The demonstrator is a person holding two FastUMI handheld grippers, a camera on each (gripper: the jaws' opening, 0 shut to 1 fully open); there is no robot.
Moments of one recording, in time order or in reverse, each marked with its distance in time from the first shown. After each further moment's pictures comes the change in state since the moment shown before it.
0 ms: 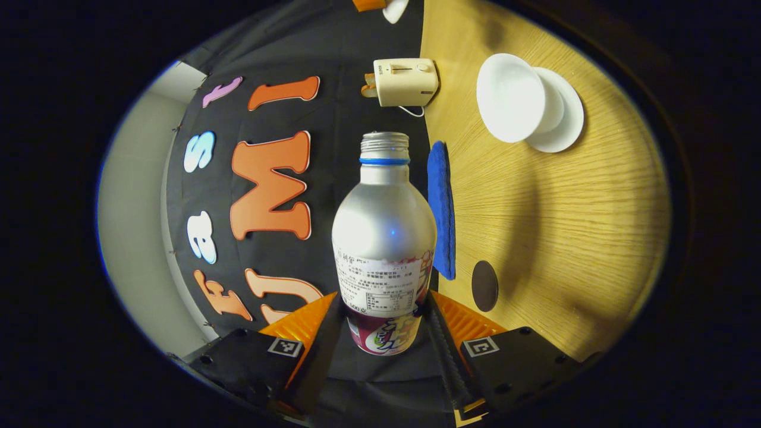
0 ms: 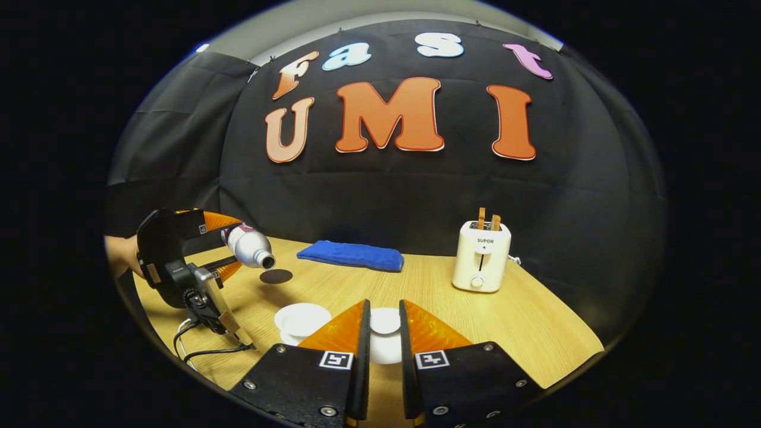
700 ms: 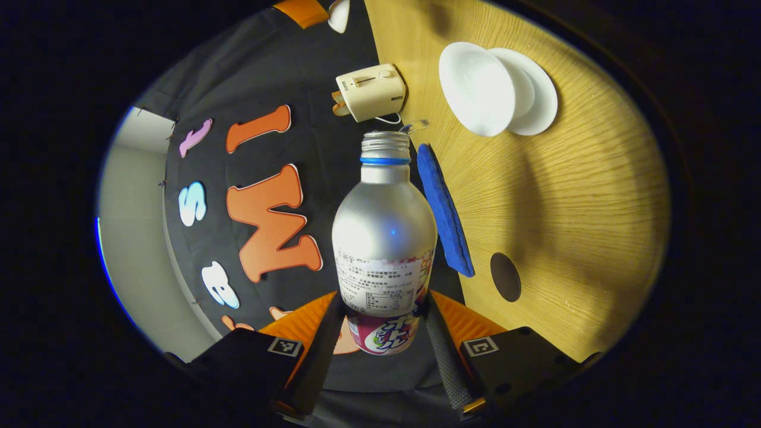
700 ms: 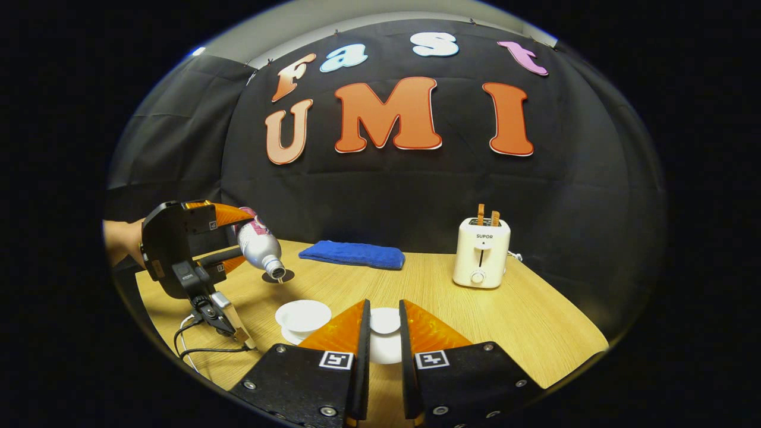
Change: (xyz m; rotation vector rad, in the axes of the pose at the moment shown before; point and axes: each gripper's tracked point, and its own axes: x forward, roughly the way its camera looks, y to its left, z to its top) left arm 0.009 0.016 0.022 0.235 -0.064 0.028; right arm -0.004 -0.002 -0.007 0.013 -0.007 0.008
